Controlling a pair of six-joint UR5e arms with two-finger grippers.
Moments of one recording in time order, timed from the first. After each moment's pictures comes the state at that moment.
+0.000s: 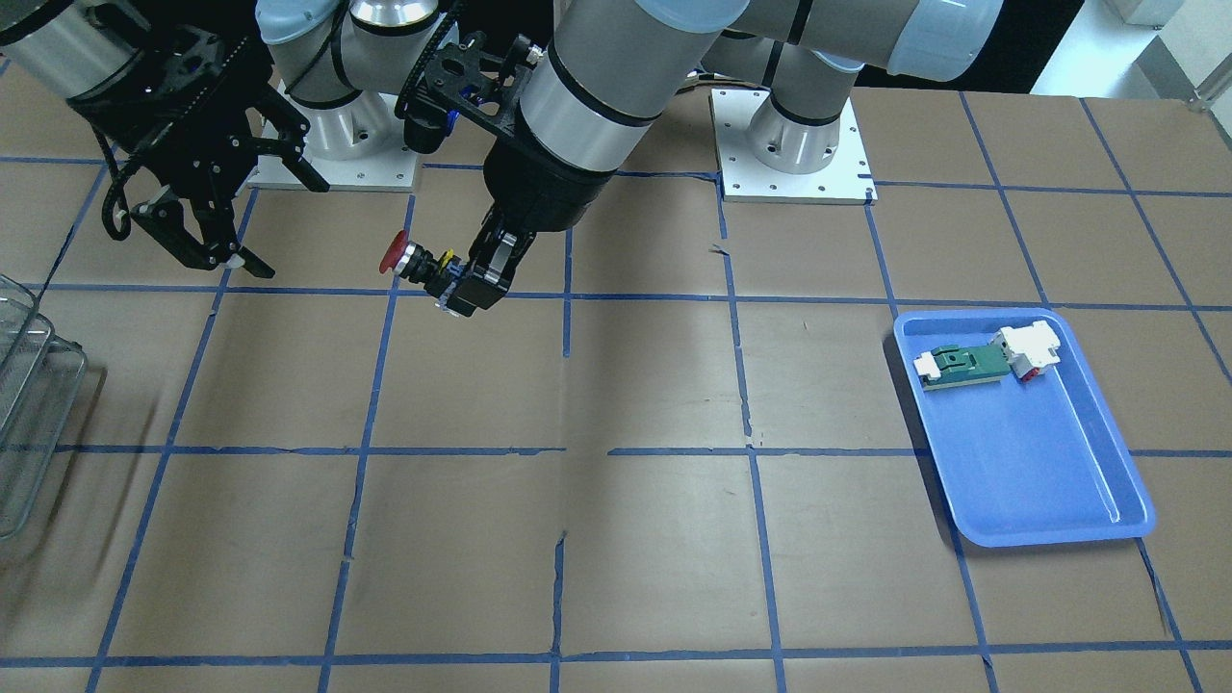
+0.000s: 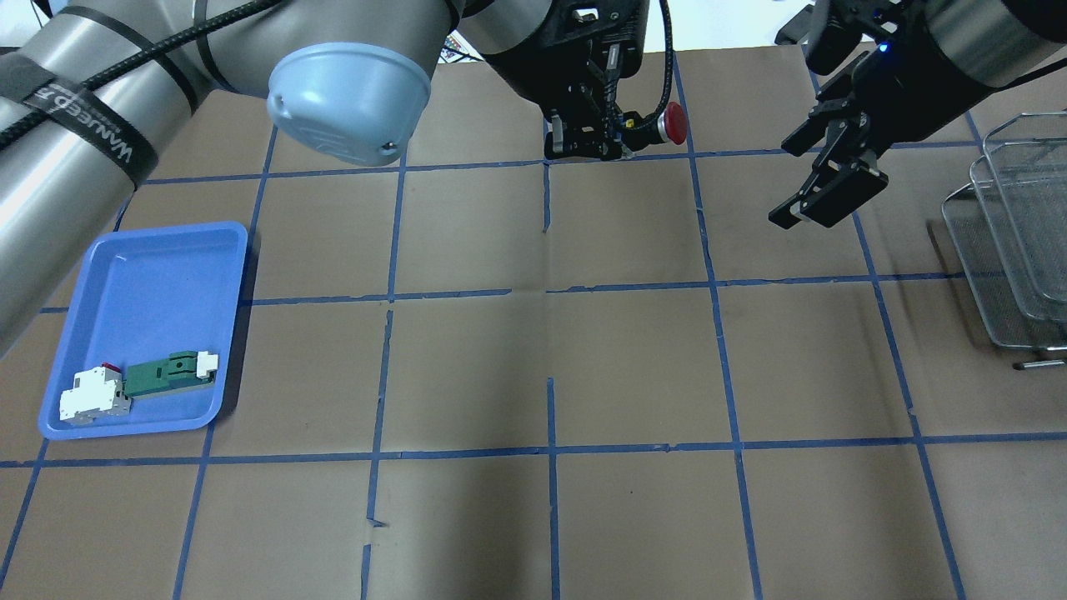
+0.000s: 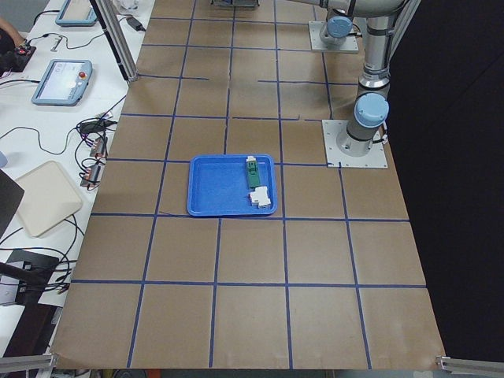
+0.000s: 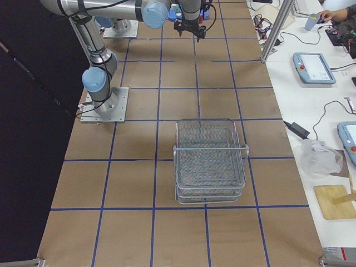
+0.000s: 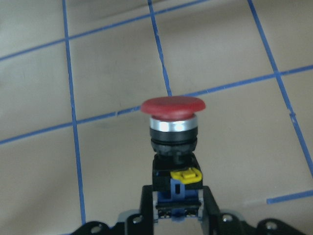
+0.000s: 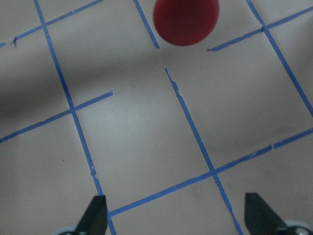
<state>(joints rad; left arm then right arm) -1.90 -1.84 -1.35 -1.27 1.13 1.41 1.36 -1.65 1.66 -1.54 -1.12 -1.44</state>
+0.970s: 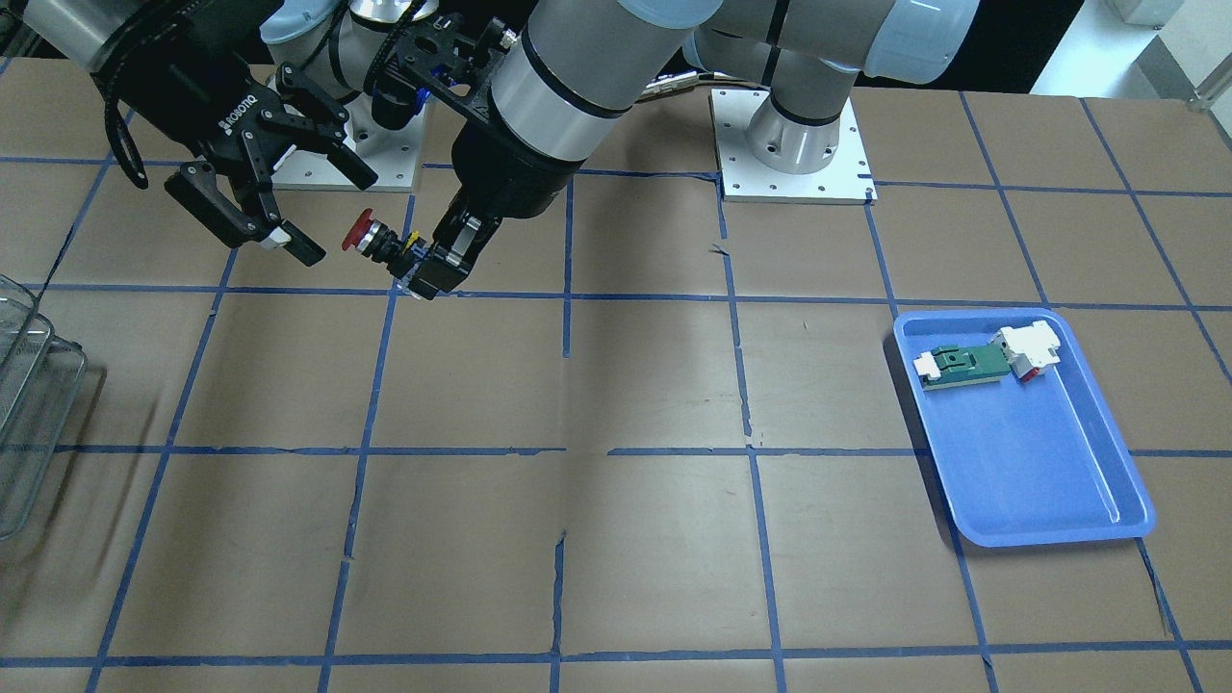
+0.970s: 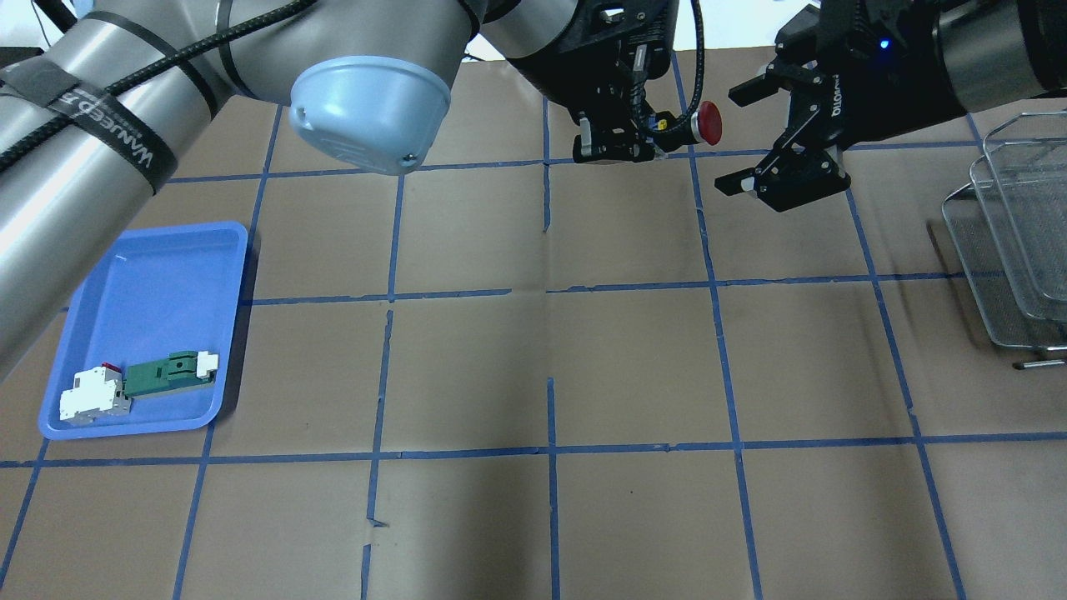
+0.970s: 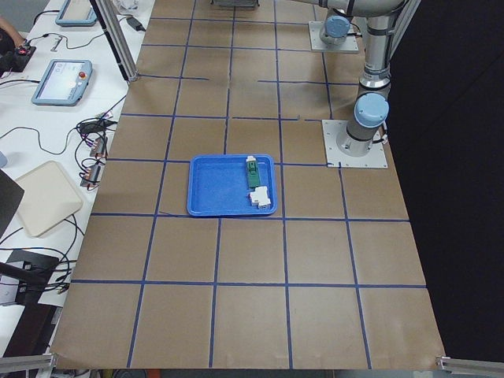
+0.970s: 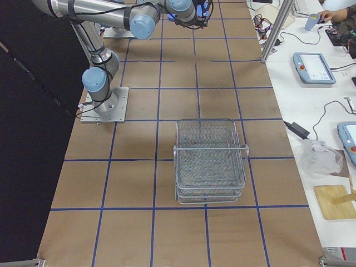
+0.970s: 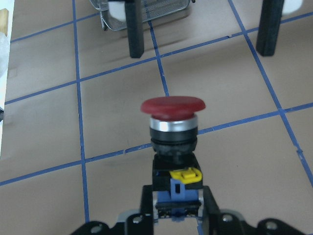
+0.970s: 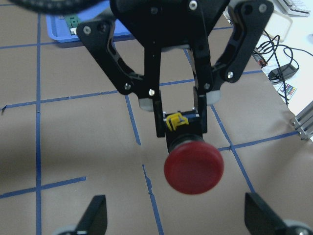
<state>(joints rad) -1.93 -1.85 -1.35 -1.24 1.08 1.40 1.35 -1.74 1.80 -1.79 -0.82 -1.53</state>
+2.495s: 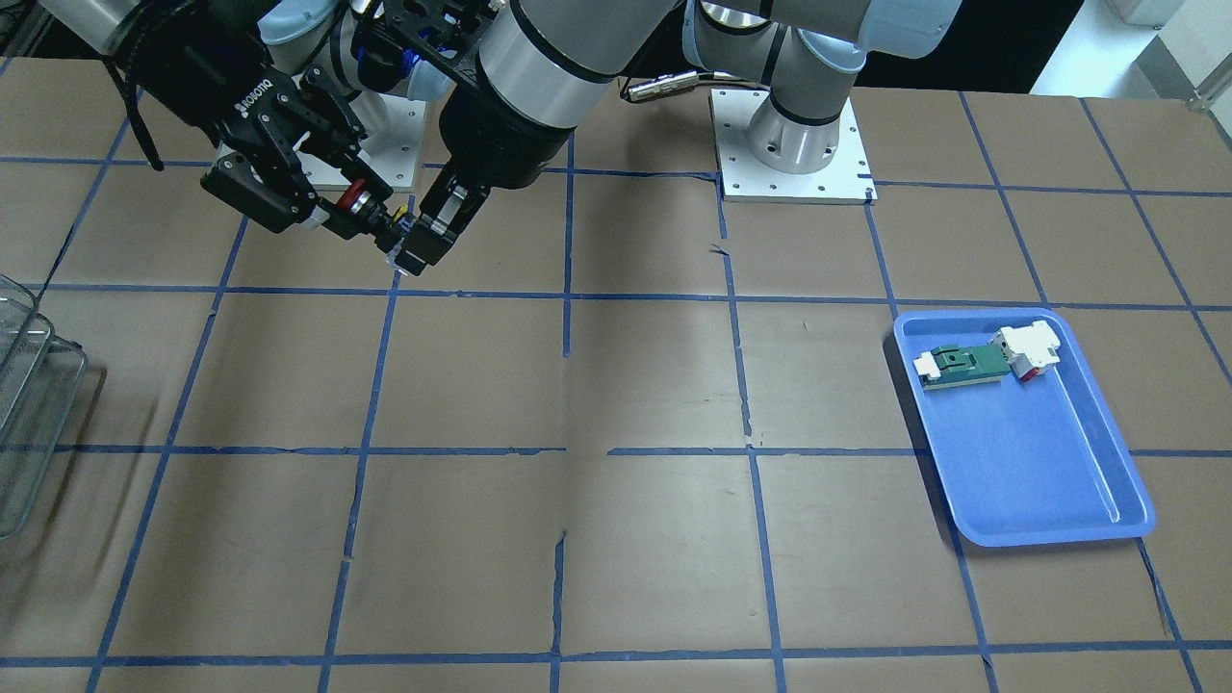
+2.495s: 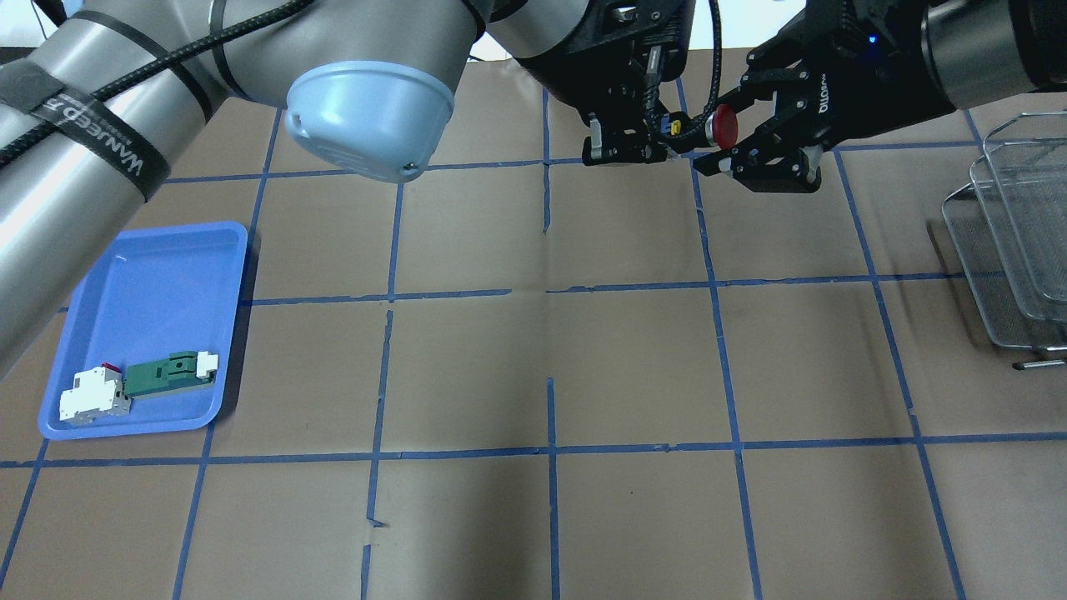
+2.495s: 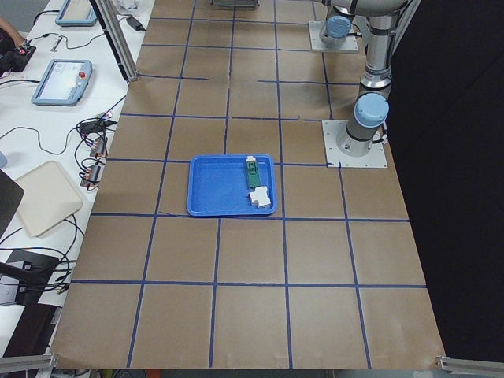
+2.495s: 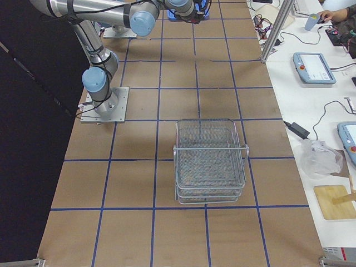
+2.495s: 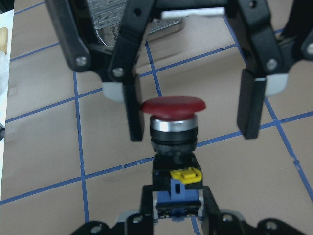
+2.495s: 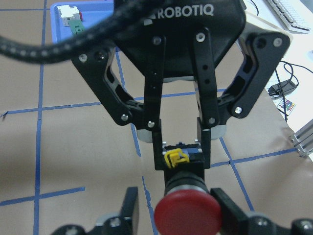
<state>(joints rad) -1.95 -1.83 -1.35 -1.24 1.08 1.40 1.37 -1.75 1.80 -1.80 -0.82 -1.53</state>
